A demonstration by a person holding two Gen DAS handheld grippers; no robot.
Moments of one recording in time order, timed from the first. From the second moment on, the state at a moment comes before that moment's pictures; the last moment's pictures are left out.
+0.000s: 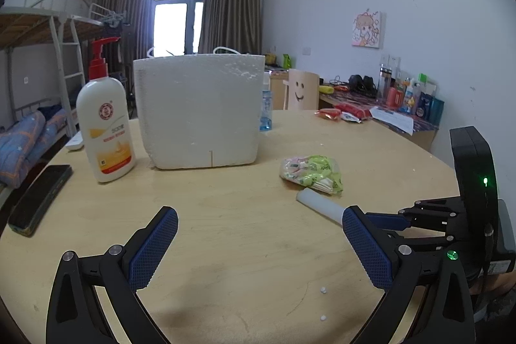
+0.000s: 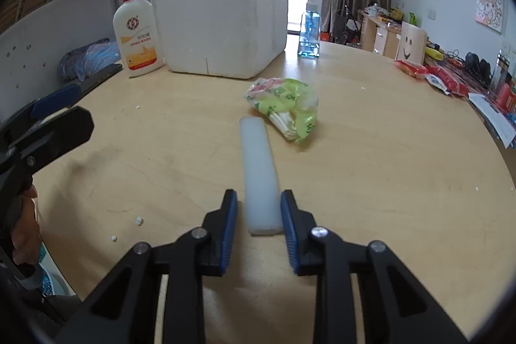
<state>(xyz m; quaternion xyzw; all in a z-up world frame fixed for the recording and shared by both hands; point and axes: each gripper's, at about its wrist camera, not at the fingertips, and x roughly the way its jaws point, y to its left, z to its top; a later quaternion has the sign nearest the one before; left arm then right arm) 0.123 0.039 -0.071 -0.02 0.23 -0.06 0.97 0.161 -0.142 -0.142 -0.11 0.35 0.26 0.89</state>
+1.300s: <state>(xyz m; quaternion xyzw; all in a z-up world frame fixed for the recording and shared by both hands) 0.192 -0.047 -0.059 0.03 0.29 -0.10 0.95 0.147 -0.241 -0.110 0.00 0.30 0.22 0.93</state>
